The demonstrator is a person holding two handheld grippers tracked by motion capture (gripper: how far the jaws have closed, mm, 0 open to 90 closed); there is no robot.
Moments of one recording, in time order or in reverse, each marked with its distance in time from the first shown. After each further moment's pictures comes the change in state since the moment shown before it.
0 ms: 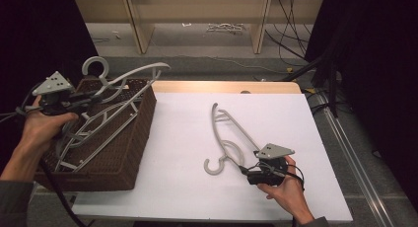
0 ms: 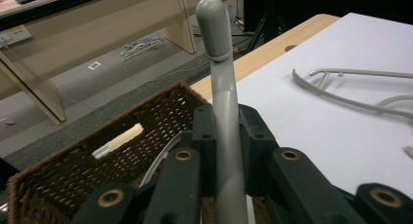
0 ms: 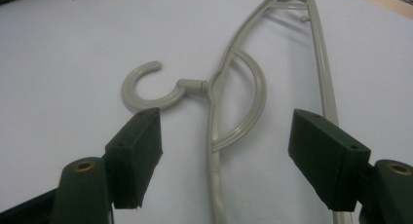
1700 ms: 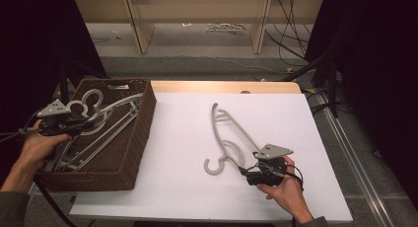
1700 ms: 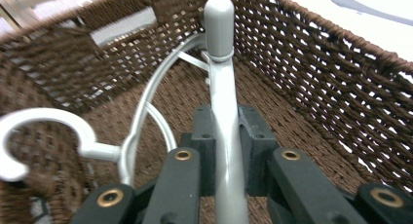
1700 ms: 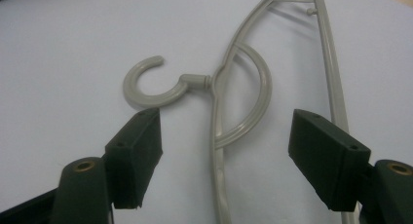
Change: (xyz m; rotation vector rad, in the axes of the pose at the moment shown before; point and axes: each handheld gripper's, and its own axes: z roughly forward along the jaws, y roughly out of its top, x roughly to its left) left arm 0.035 -0.096 0.019 0.185 -0.026 -0.034; right arm 0.000 -0.002 0.003 0.016 0.014 0.016
